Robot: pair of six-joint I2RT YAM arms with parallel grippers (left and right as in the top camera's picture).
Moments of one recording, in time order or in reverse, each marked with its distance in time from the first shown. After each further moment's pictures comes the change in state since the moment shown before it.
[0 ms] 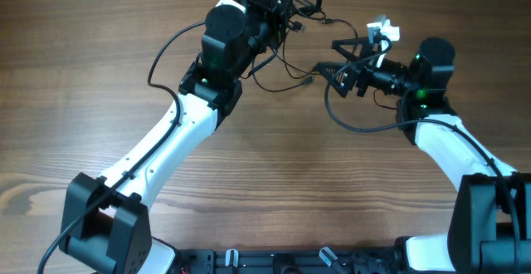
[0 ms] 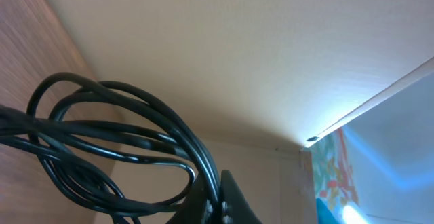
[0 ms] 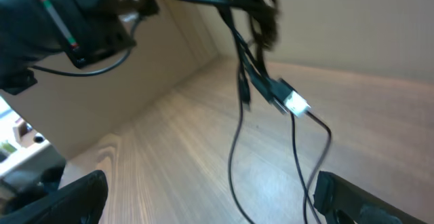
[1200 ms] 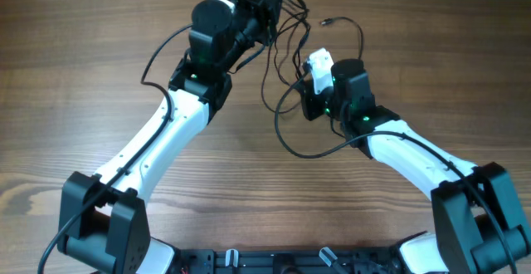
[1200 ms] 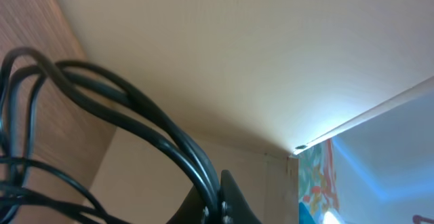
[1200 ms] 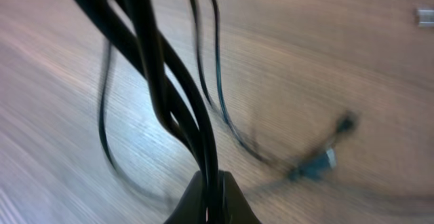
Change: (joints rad) left arm 0.064 0.005 0.000 -0.004 0.079 -0.080; right arm 0.356 0.018 0.005 -0.555 0.859 -0.262
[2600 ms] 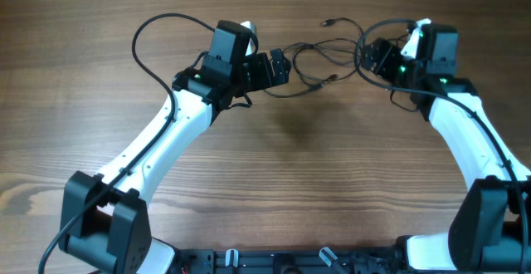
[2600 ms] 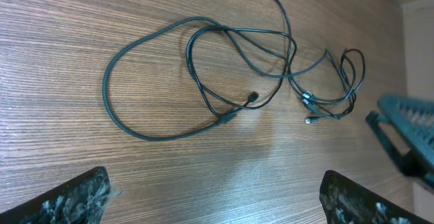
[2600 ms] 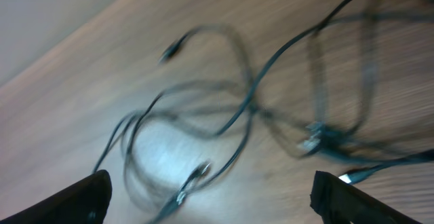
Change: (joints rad) left arm -0.022 0.006 0.009 -0.813 0.008 1.142; right arm -0.414 -0.009 0.248 -0.335 0.041 0.441
